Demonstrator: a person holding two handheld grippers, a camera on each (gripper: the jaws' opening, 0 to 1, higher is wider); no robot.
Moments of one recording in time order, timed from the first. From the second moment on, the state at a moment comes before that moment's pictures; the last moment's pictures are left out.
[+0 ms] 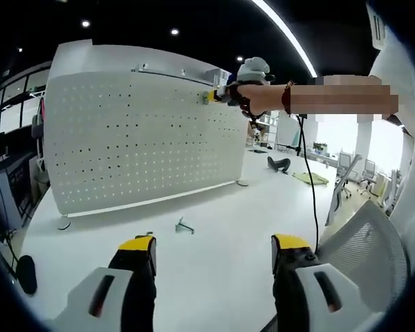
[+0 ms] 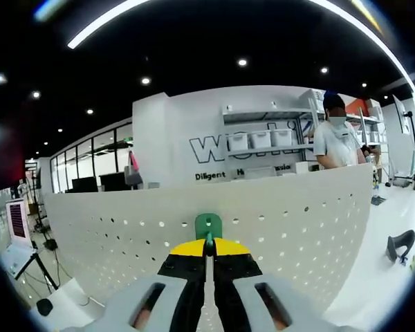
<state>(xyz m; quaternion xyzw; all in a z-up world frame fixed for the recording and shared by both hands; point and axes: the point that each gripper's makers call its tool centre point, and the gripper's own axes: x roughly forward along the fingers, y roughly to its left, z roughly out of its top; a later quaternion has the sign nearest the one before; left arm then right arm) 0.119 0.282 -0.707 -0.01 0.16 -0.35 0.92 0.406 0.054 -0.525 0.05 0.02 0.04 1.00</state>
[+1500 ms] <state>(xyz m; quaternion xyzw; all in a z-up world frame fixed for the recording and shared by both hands) 0.120 0.282 -0.711 0.00 0.17 -0.35 0.92 0.413 0.053 -0.530 0.00 0.03 0.02 1.00</state>
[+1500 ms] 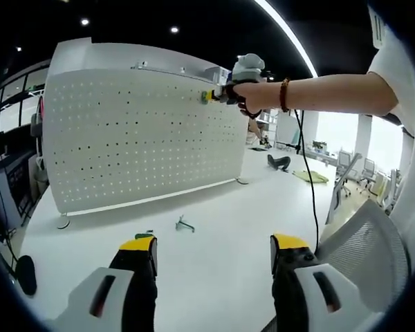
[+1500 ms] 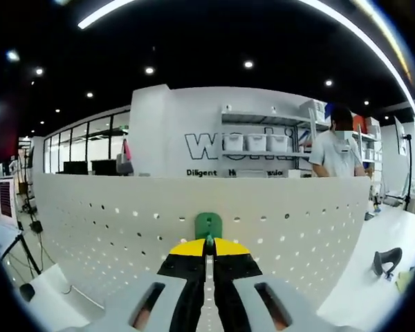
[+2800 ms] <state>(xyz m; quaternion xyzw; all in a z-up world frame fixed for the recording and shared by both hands) 0.120 0.277 -0.709 -0.01 0.16 -0.36 0.92 0.415 0.058 -0.536 -0.01 0.03 0.02 1.00</state>
